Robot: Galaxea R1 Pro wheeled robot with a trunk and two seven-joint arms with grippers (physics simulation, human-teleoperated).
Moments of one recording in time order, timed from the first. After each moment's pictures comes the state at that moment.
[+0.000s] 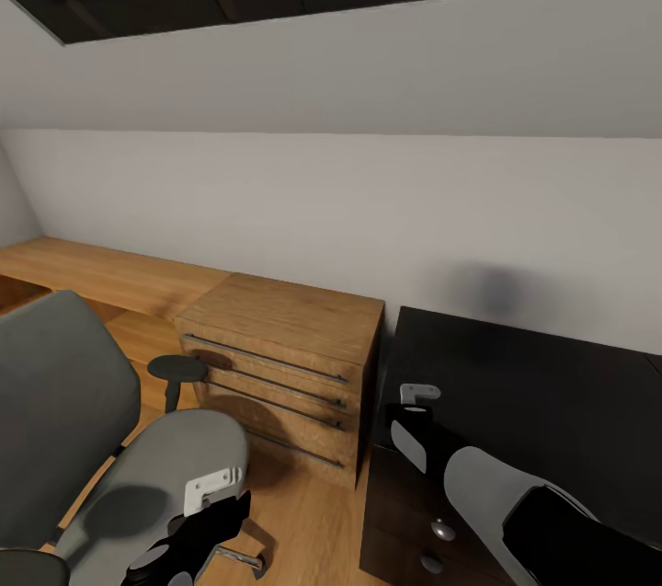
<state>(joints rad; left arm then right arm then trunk) 0.03 0.01 -0.19 -1.60 0.48 0.59 0.47 -0.88 0.11 0.63 -0.20 -0.69 0.14 -0.40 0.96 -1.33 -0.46</state>
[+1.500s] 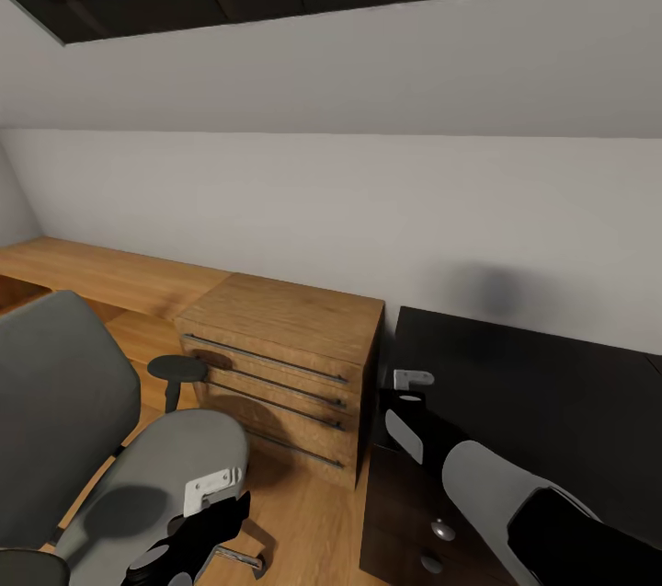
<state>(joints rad) 0.03 0.01 -0.19 -1.60 0.48 0.59 0.47 -0.88 0.11 0.63 -0.31 -0.69 0.14 -0.42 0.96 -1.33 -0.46</state>
